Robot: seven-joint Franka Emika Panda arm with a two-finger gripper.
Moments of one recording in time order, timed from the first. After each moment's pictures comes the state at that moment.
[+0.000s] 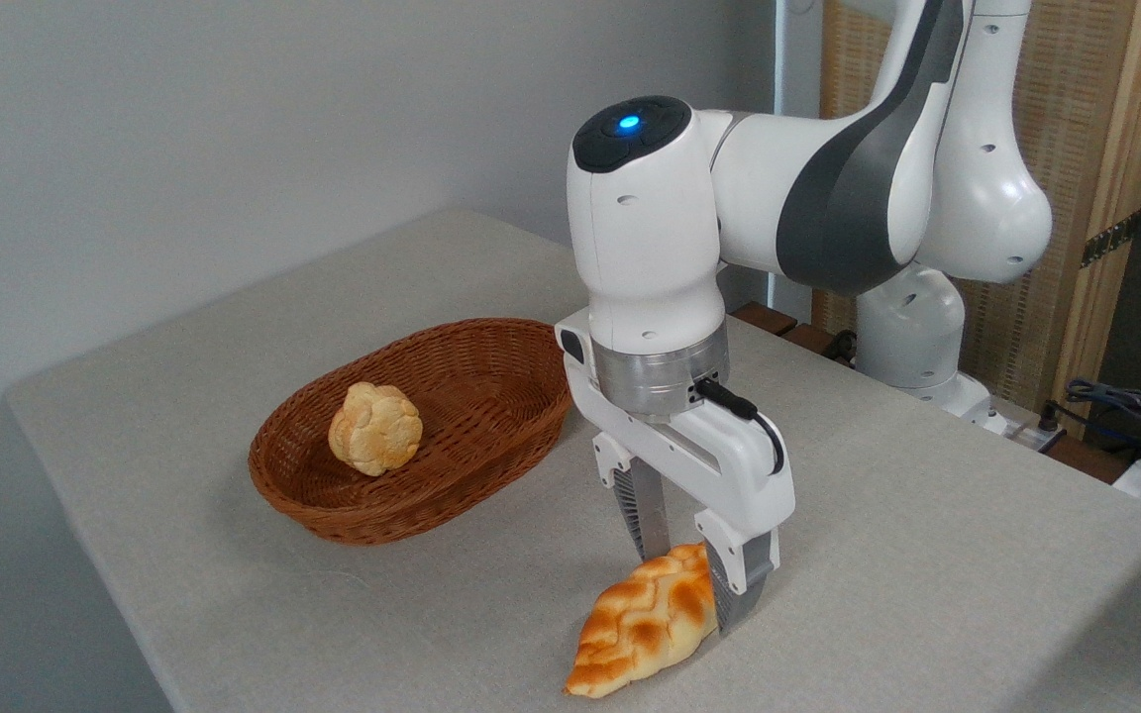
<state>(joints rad) -0.03 -0.17 0.26 -2.31 0.08 2.13 1.03</state>
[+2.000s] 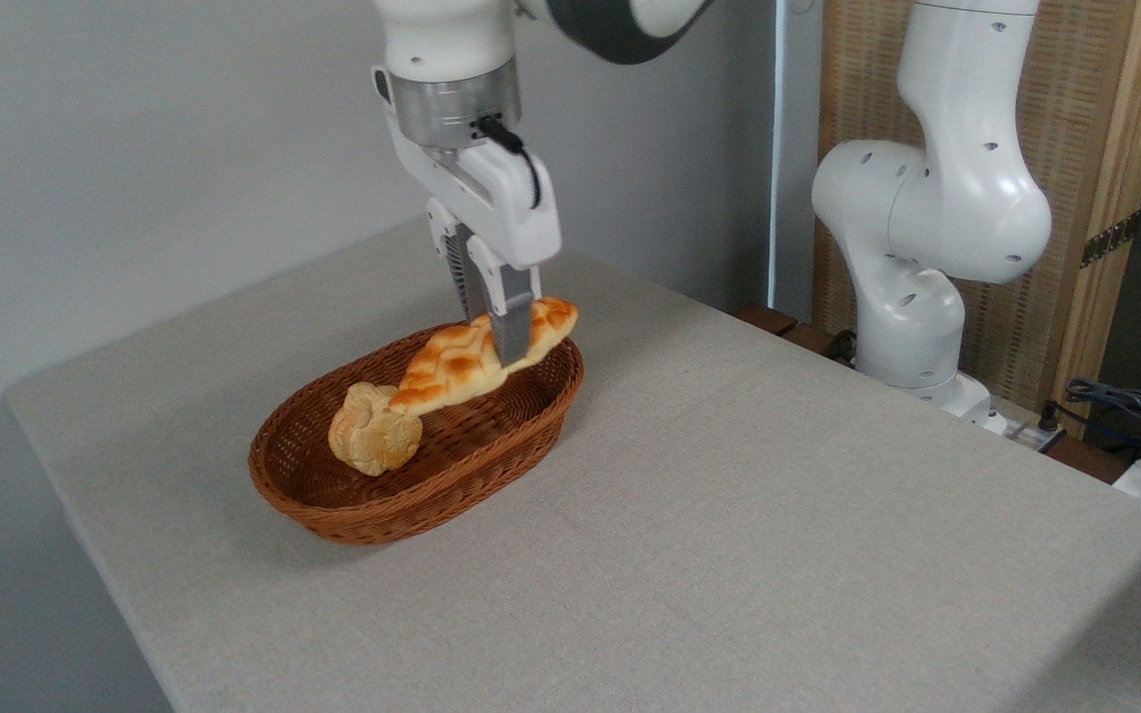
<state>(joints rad) -0.05 -0.23 -0.10 -2.02 -0.16 1.76 0.81</state>
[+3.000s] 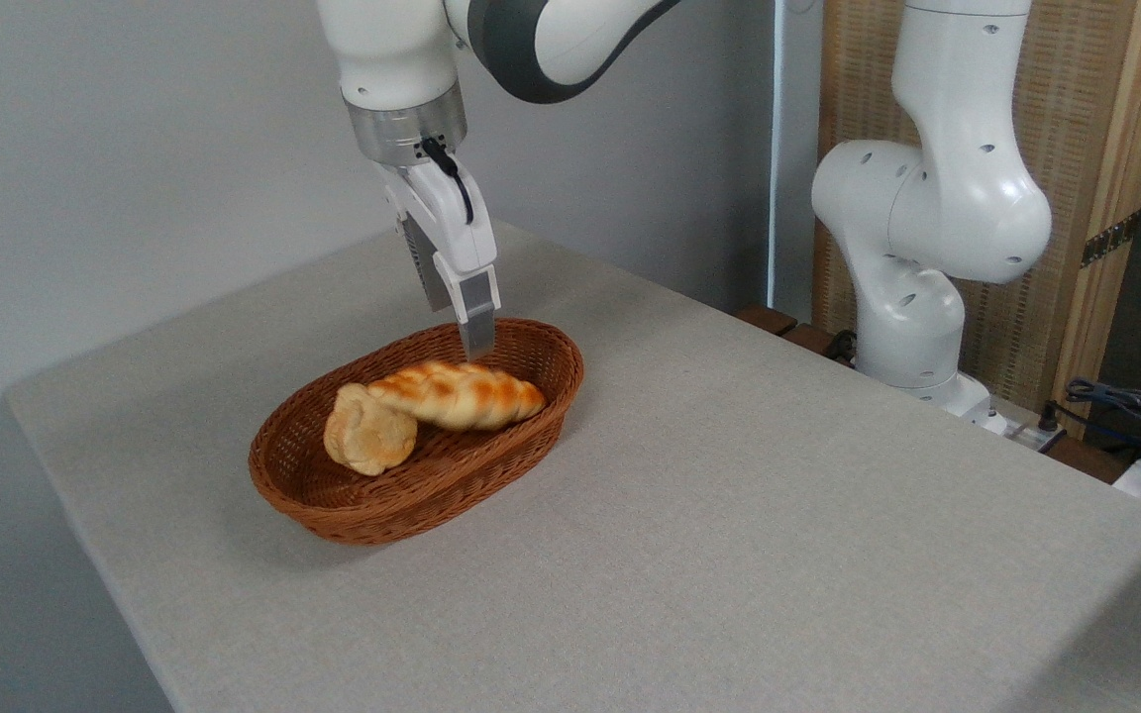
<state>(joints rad) -0.04 -0.17 -0.23 -2.02 -0.25 1.80 0.78</state>
